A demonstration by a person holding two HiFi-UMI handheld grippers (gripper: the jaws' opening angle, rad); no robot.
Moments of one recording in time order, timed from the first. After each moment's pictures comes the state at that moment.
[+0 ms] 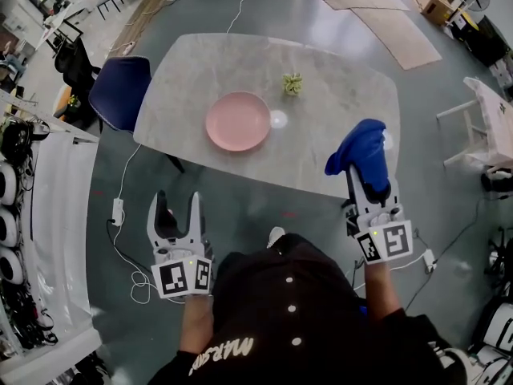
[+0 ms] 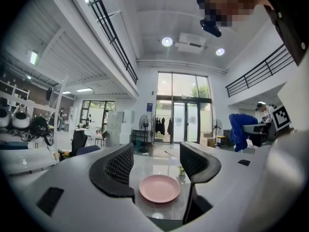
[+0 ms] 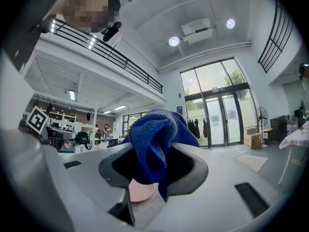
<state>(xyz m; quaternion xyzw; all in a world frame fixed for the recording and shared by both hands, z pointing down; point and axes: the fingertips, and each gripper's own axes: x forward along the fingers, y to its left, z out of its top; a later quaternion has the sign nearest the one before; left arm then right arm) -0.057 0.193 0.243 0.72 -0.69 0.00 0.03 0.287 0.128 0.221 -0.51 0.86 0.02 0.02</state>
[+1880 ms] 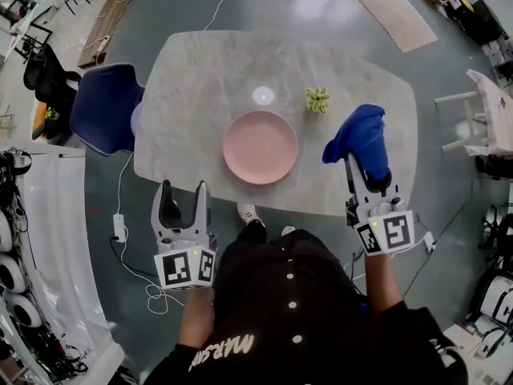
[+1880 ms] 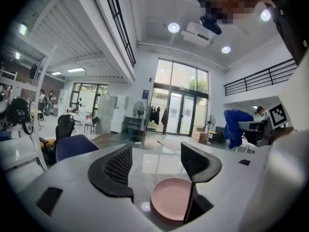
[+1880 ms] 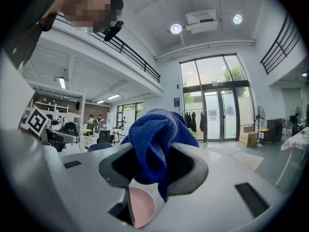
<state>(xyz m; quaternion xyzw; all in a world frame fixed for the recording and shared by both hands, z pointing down) -0.183 -0.025 0.298 0.76 -0.64 0.03 0.10 0.141 -0.066 0.246 -0.54 0.84 0.00 -0.03</state>
